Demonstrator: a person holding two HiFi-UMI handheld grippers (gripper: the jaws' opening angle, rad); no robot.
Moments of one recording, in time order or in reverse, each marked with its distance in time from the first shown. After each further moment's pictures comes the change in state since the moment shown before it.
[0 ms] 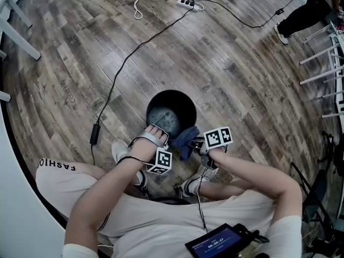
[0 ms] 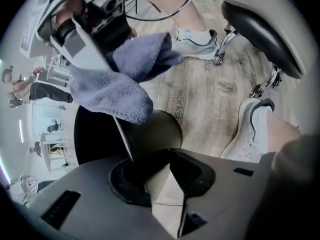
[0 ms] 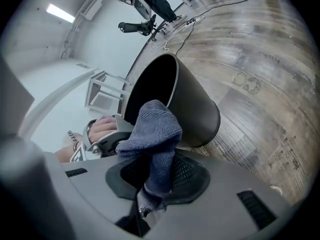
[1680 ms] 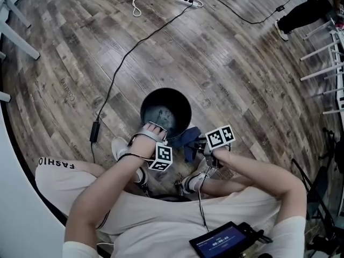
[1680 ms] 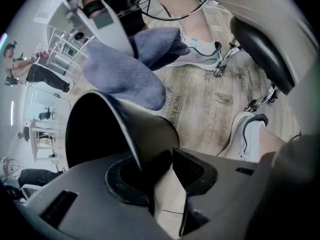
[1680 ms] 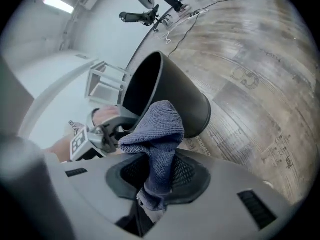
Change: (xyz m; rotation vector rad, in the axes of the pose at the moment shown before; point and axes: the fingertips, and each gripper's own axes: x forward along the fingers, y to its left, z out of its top) left arm 0.002 -0.012 0.007 -0.098 -0.043 -0.108; right arm -0.010 -0.009 -0.026 -0.031 0.089 -0.007
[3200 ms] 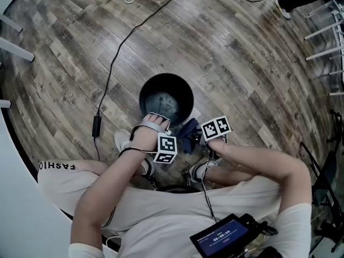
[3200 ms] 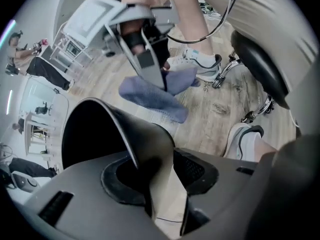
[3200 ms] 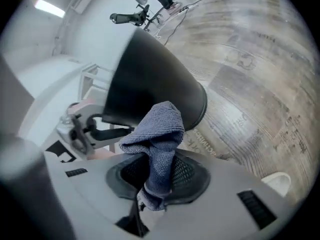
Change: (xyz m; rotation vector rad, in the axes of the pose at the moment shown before) left arm -0.007 0.003 0.013 -0.067 -0.087 -0.051; right arm 0.046 -0.024 -0.018 0.078 -0.005 -0.016
